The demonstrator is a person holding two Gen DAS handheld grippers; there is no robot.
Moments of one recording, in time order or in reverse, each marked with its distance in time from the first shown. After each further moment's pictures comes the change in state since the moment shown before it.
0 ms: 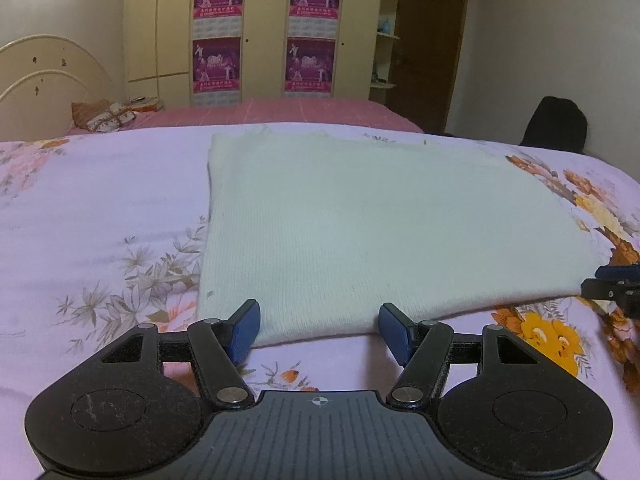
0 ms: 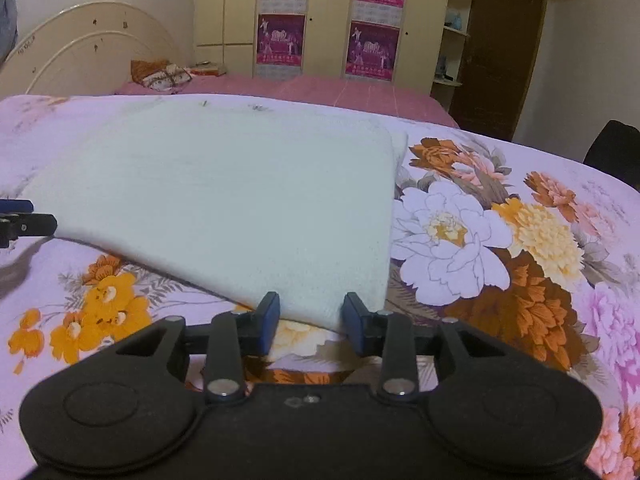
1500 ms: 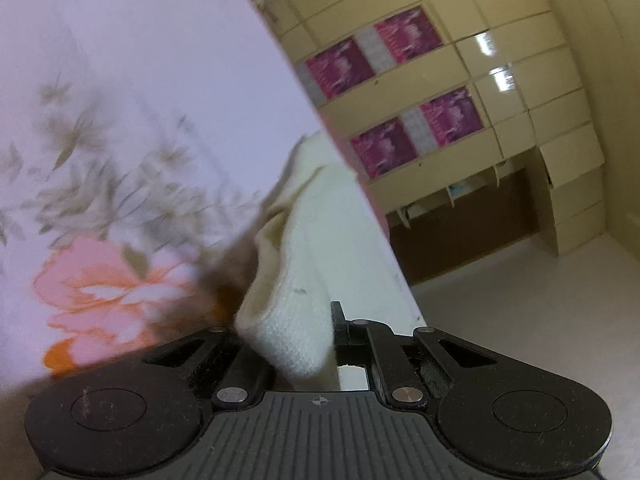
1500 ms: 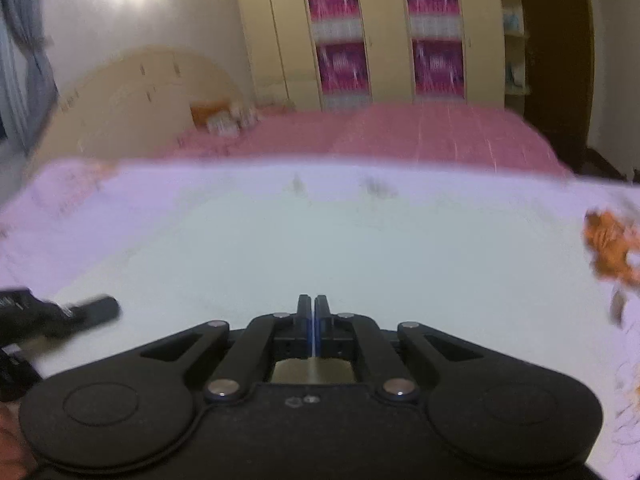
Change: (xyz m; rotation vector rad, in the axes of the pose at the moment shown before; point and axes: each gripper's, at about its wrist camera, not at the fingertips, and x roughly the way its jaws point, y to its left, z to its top) left arm 0.085 0.086 -0.010 -0.993 -0.142 -0.283; right arm 0.103 0.061 0.095 0.067 -0.045 0.263
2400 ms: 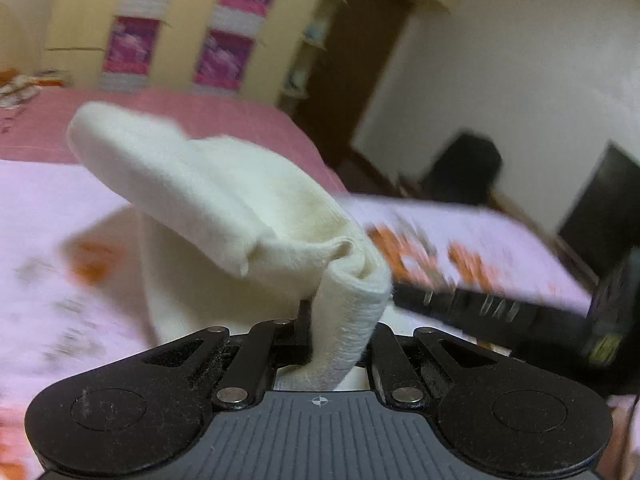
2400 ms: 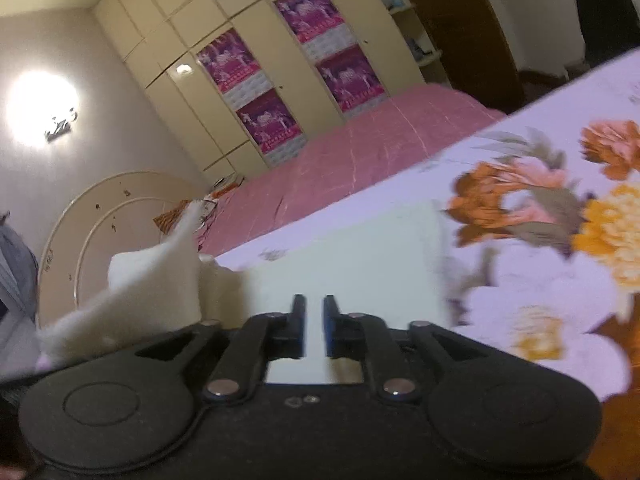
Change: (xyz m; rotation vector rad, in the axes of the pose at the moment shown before) left arm 0.092 -0.226 -0.067 0.862 0.325 -0.025; right arm -0.104 -0.125 -0.006 0.473 -0.186 0.044
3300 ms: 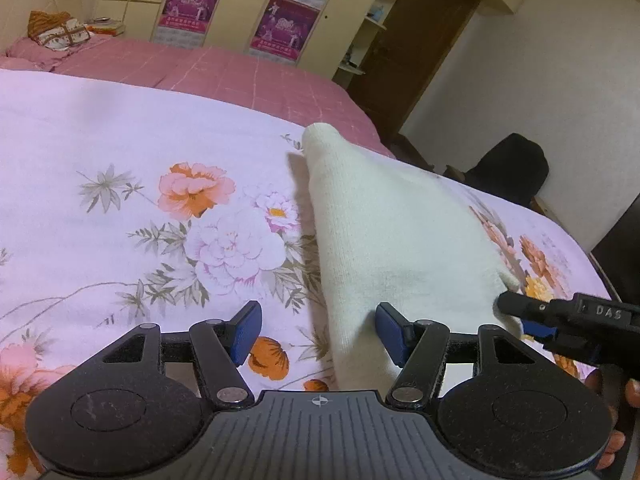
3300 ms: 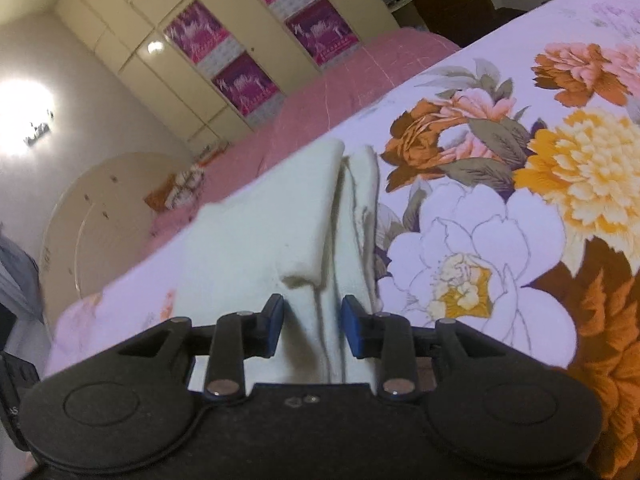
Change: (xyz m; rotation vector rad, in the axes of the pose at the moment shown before) left arm -0.008 0.105 -0.017 -0.162 0.034 0.099; right arm 0.012 -0.045 -0.004 0.088 0.153 -0.003
